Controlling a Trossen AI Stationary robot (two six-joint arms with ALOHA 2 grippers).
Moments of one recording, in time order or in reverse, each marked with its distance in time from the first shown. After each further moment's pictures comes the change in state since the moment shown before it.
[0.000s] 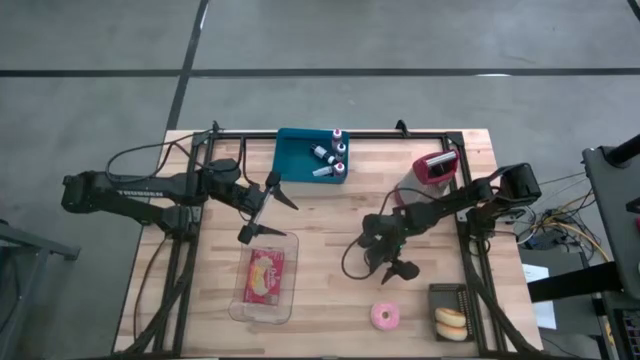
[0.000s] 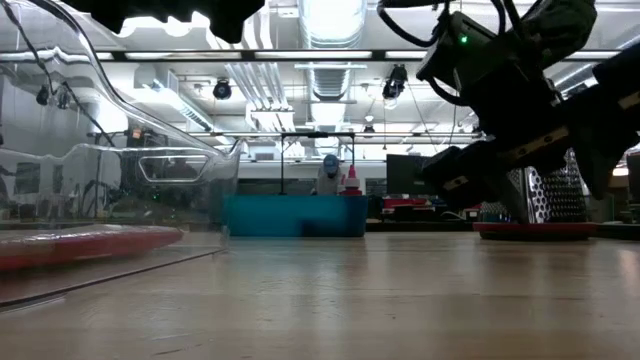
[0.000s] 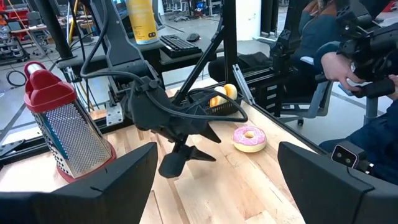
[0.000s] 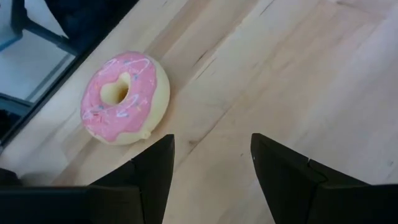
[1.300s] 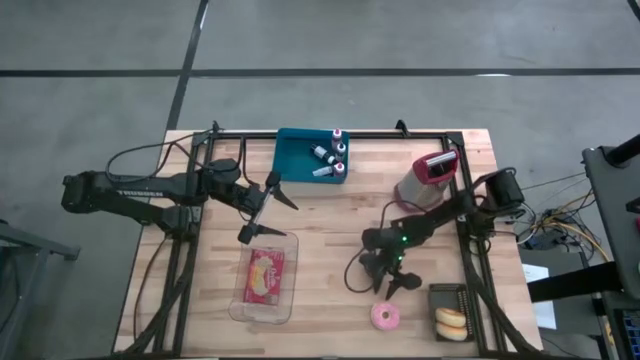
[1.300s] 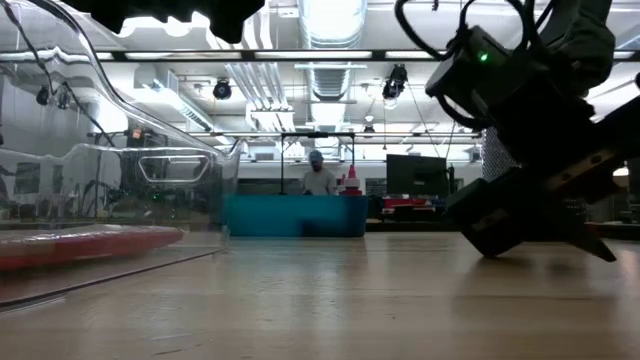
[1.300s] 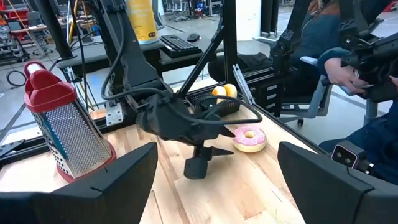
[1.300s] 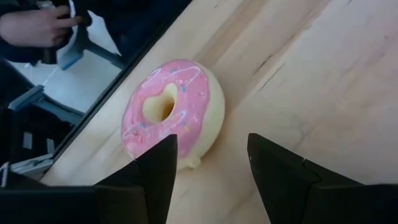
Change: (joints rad) left arm 0.000 0.000 0.000 0.000 0.000 0.000; right arm 0.089 0.149 -0.063 0.304 -0.174 0.175
